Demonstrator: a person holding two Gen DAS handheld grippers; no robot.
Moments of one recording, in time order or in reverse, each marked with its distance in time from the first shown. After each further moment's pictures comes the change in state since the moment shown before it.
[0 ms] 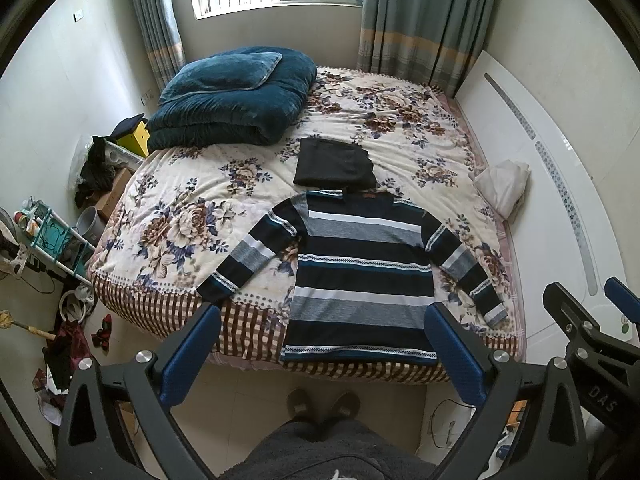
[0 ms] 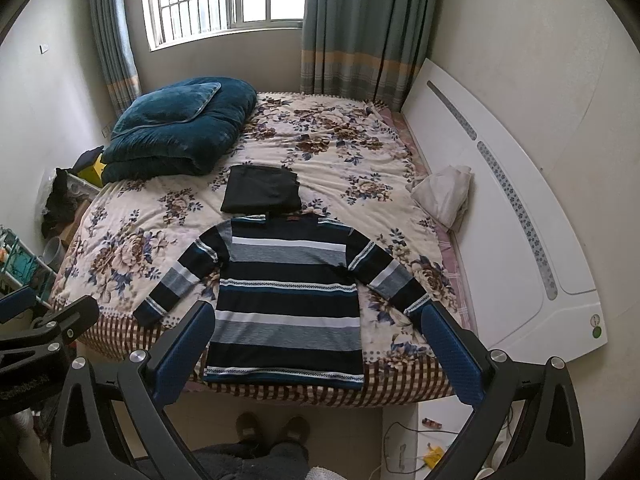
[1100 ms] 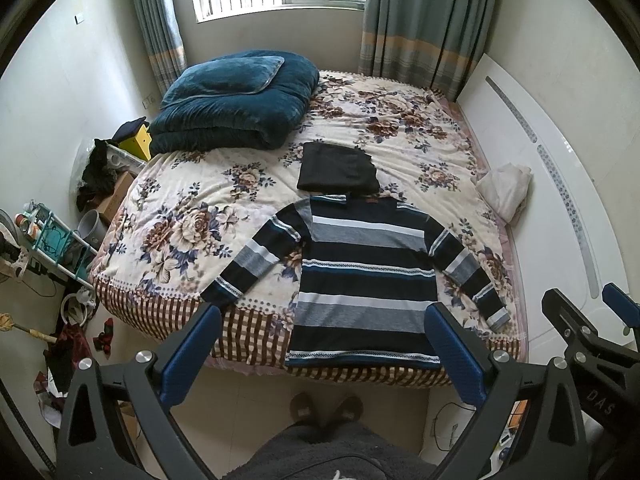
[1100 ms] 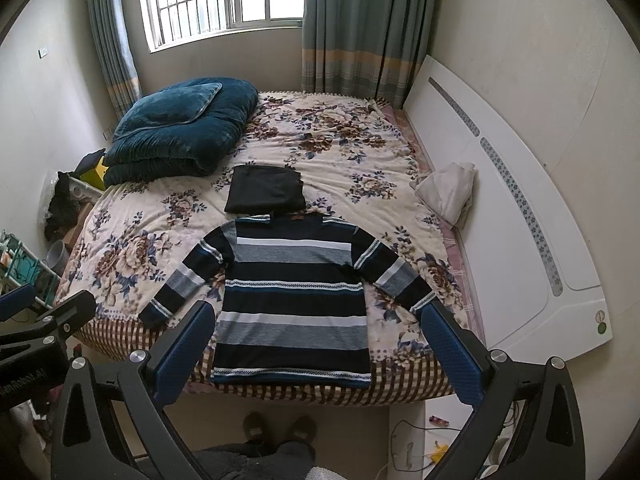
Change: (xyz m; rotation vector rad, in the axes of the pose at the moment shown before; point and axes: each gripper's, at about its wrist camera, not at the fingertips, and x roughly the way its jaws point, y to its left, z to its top) left arm -0.008 -0.011 0.019 0.000 -0.008 0.003; right arm -0.012 0.010 0.009 0.003 0.000 0.008
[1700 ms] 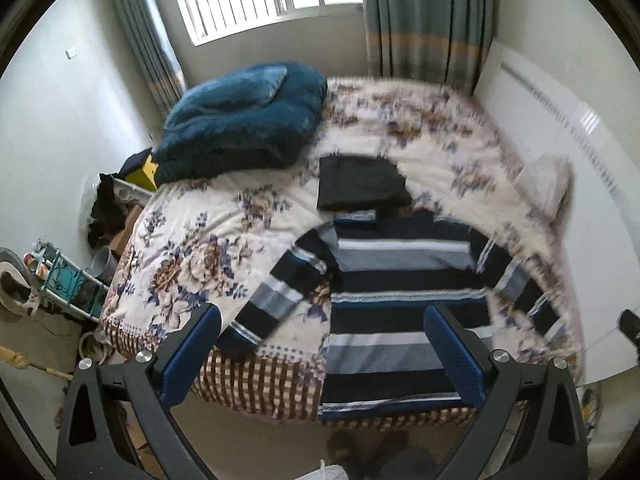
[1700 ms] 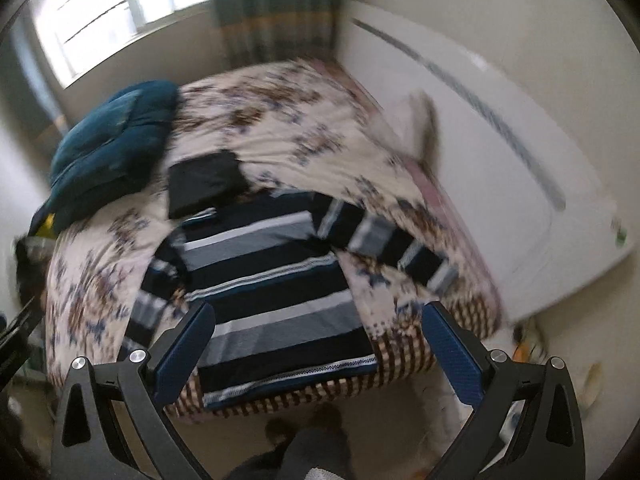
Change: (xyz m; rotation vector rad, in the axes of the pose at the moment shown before) left arm 0.145 0.010 0.036 0.097 -0.037 0.126; right arm 0.145 -0.056 -0.023 0.344 0.134 -0.120
